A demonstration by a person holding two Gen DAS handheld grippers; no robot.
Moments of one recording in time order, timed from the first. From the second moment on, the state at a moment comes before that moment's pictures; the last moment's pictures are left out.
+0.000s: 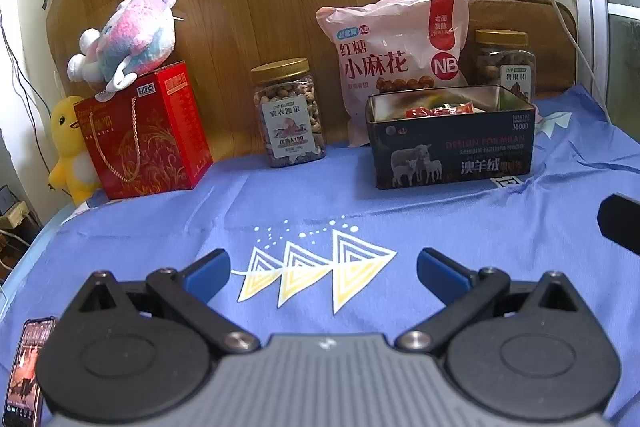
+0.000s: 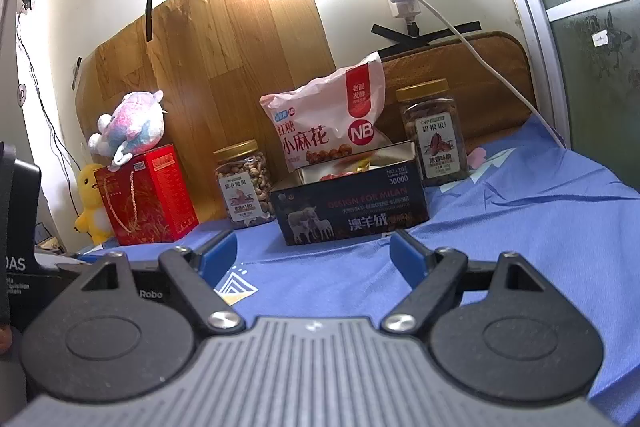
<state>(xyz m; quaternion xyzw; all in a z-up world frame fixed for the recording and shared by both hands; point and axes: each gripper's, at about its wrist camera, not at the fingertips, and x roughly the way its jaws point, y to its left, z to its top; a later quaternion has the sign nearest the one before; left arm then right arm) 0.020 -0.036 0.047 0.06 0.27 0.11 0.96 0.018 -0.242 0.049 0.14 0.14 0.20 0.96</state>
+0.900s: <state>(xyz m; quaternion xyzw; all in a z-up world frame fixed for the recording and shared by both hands) 0.024 -0.038 0.037 0.07 0.30 0.10 0.95 0.019 -0.243 0.047 0.14 0.15 0.20 0.96</state>
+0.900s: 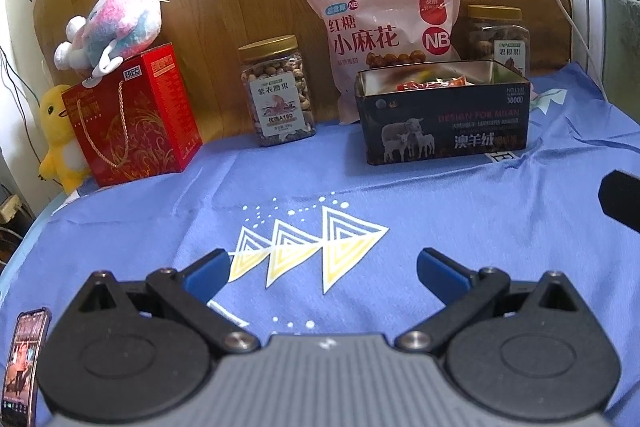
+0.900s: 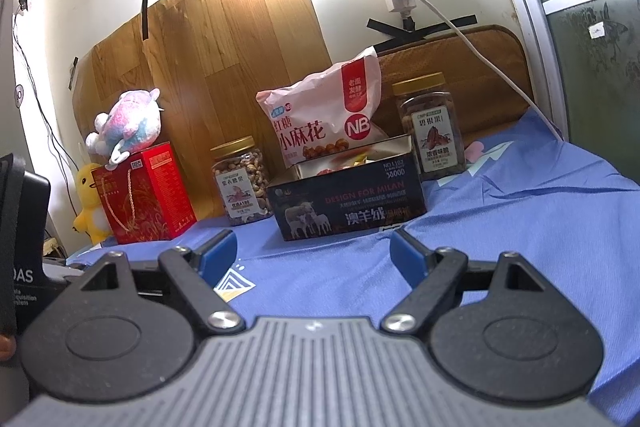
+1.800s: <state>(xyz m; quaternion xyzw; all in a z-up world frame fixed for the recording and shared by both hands) 0.031 -0.035 0.031 0.06 0.32 0.09 0.94 0.019 -0.240 0.044 0.14 0.15 0.20 0.96</state>
